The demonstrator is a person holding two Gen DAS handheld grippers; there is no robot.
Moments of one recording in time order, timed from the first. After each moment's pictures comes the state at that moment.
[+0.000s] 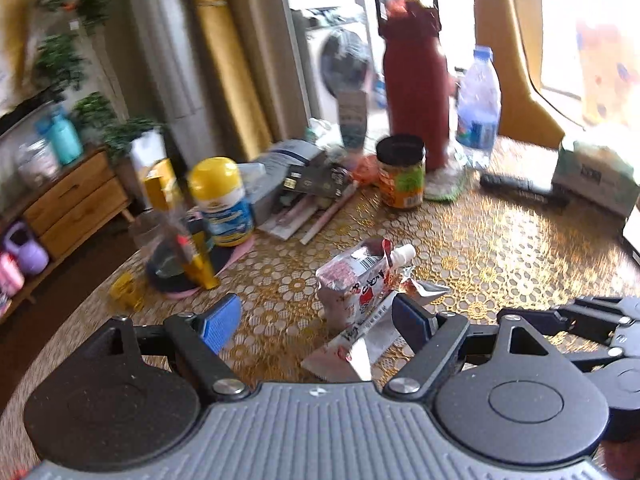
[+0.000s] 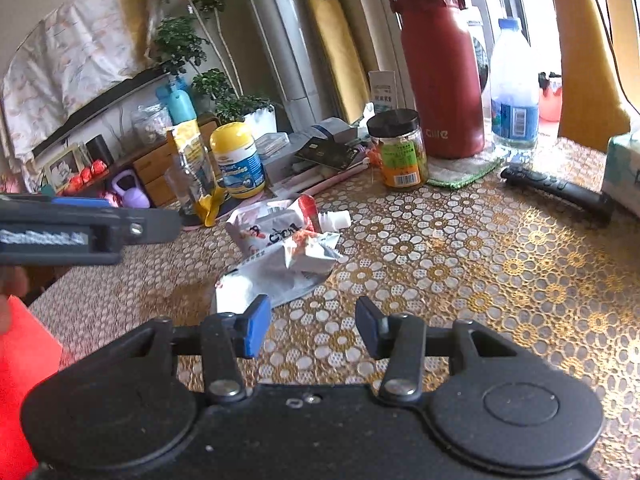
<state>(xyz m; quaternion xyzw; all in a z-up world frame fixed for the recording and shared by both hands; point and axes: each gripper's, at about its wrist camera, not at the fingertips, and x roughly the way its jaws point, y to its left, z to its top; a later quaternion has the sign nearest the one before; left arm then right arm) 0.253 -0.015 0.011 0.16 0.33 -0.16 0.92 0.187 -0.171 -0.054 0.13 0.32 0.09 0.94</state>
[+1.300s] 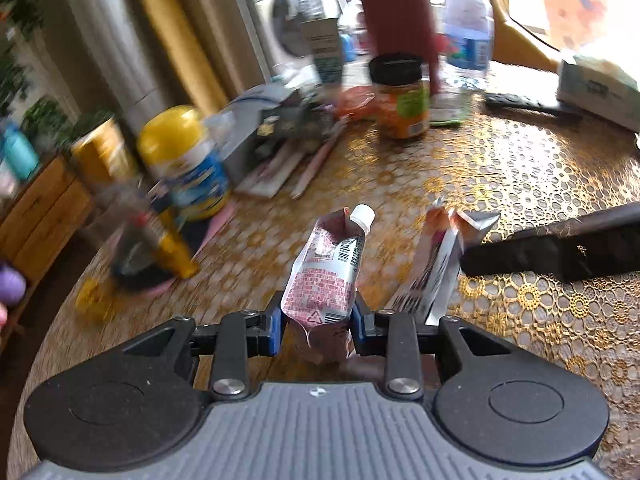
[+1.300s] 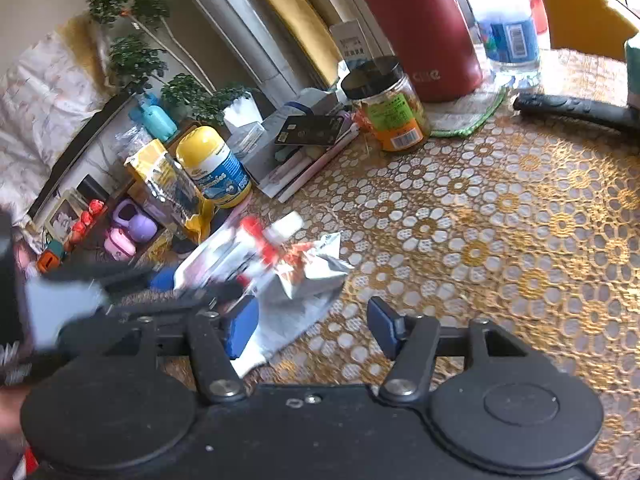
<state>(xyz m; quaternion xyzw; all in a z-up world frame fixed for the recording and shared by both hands) 0.299 0.004 -0.043 0.21 0.38 -0.20 0.88 0.245 -0.179 -0.072 0.25 0.37 0.08 0.89</state>
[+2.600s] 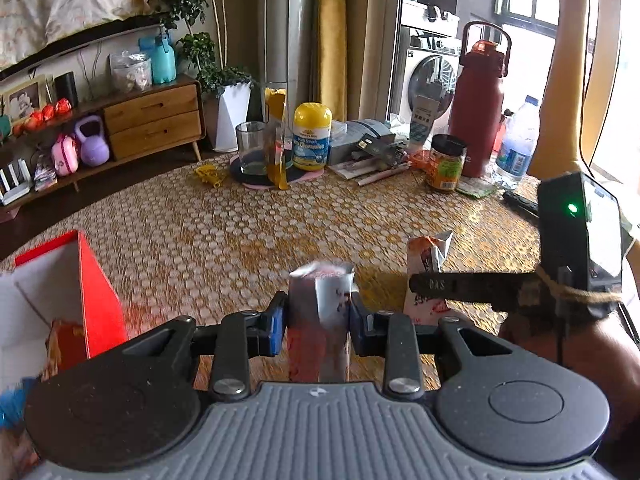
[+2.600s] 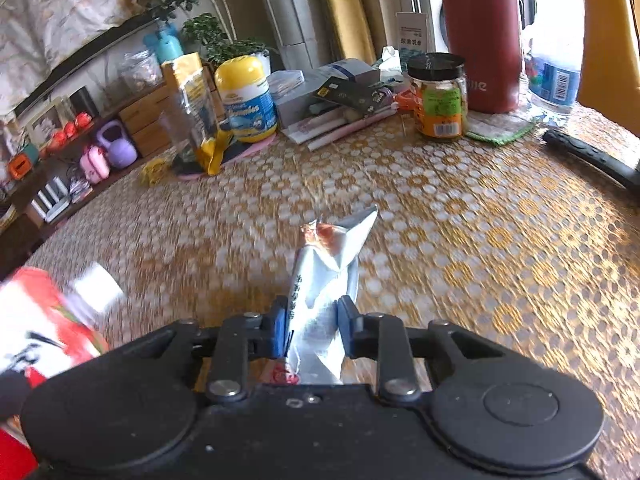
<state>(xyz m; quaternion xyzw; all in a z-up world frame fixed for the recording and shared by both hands) 0.100 0.043 0.010 0.00 0.34 -0.04 0.94 0.210 -0.117 -0.070 0.09 0.40 0.08 0.91</state>
